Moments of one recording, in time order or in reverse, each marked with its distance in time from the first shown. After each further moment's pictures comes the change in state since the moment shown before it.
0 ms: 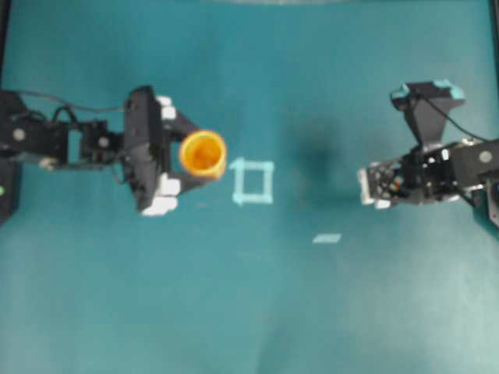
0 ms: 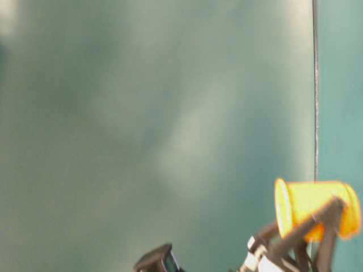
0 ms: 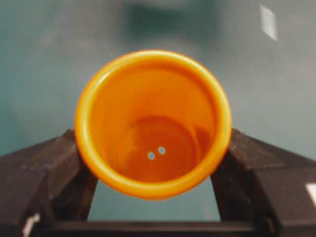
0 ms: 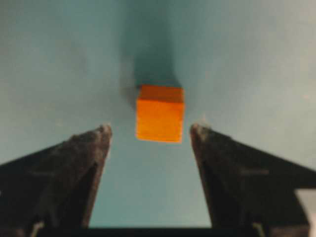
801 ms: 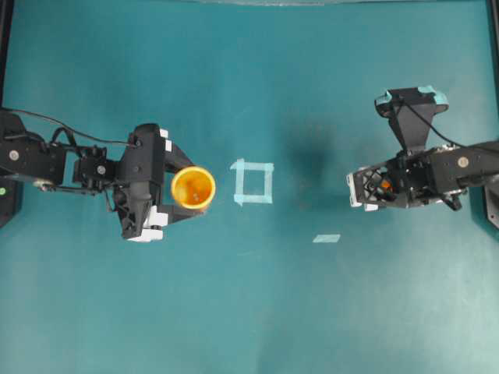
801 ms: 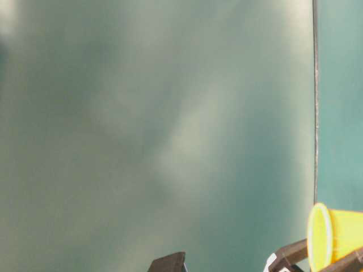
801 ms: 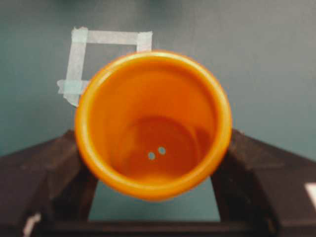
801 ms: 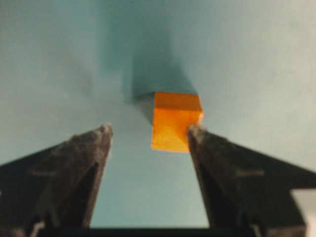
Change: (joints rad) left arm -0.087 -0.005 0.003 0.003 0.106 0.002; right arm 0.005 0.060 -0.035 -0.002 -0.002 0.002
